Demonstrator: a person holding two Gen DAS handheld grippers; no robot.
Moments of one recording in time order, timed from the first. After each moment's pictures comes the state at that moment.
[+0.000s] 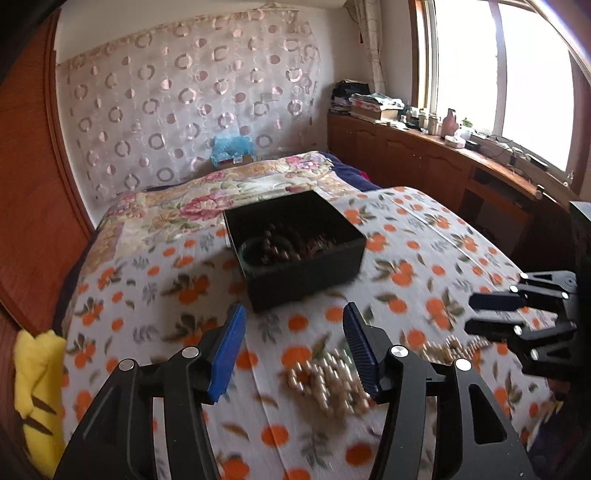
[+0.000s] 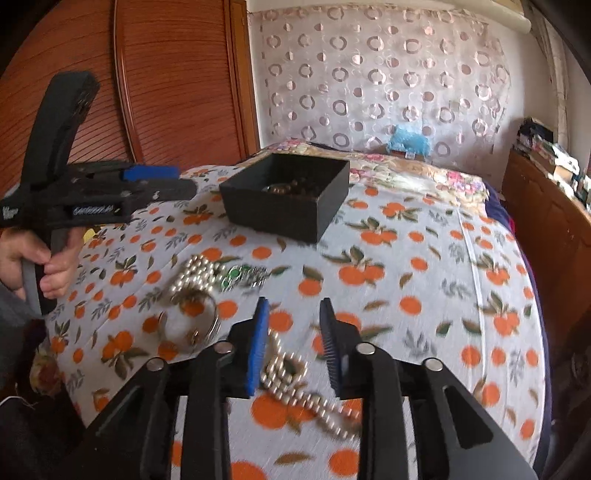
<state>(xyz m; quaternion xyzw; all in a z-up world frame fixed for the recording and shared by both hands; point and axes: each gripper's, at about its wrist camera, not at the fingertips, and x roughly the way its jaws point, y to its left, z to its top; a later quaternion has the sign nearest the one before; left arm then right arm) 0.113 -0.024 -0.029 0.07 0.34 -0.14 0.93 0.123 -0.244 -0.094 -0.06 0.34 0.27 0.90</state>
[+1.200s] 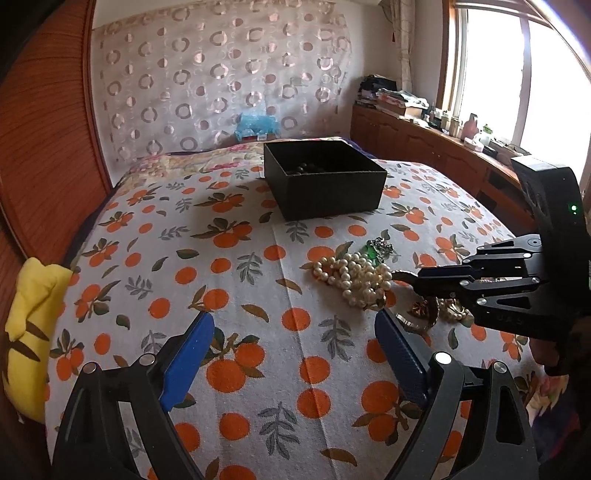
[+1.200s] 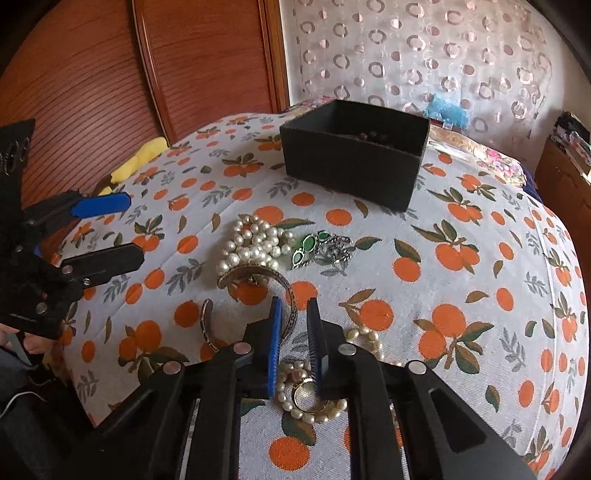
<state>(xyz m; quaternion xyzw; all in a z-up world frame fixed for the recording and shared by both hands) 0.050 0.016 -0.068 0.02 0.36 -0.10 0.93 0.135 -0.167 -0.125 -0.10 0.41 0.32 0.85</state>
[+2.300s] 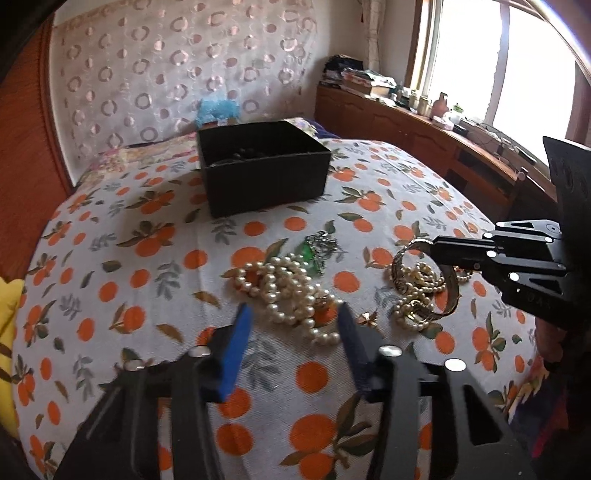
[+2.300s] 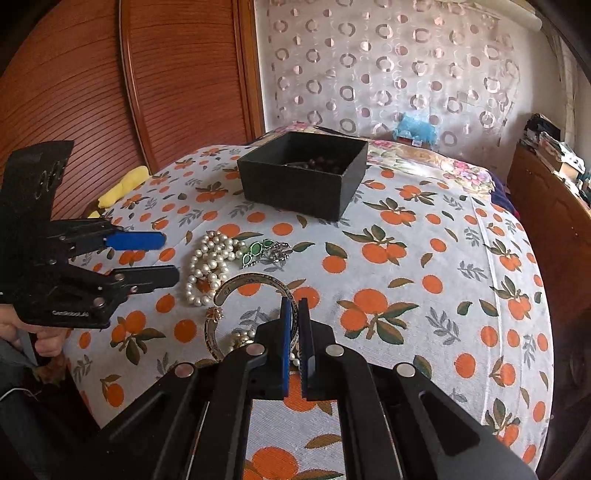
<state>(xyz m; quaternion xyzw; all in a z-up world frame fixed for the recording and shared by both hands) 0.077 -0.034 -0.080 0.03 0.40 -0.17 0.90 0.114 -0.225 -0.101 -0.08 0.37 0.28 0.88</state>
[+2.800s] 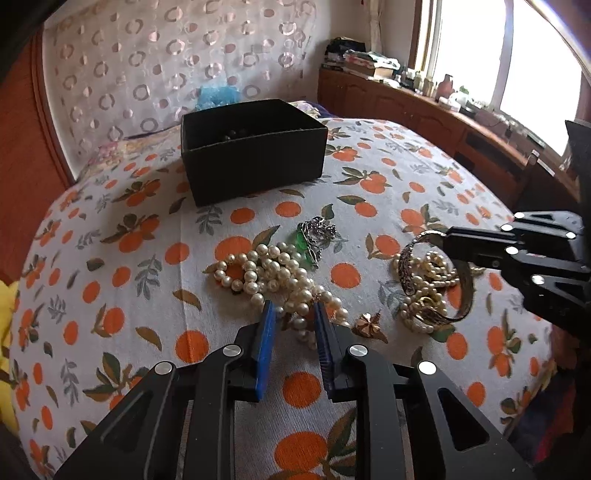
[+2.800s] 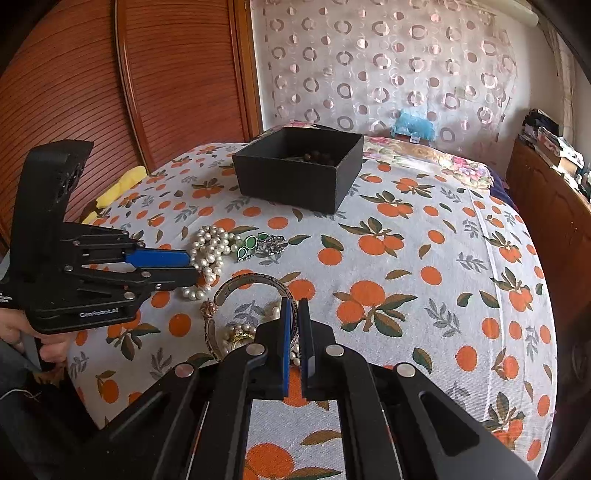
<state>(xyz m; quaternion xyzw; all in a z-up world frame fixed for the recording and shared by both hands) 0.088 -0.054 -0.093 0.06 0.42 -0.15 0.89 0.113 -0.228 -0.108 -0.08 0.37 0.27 0.88</state>
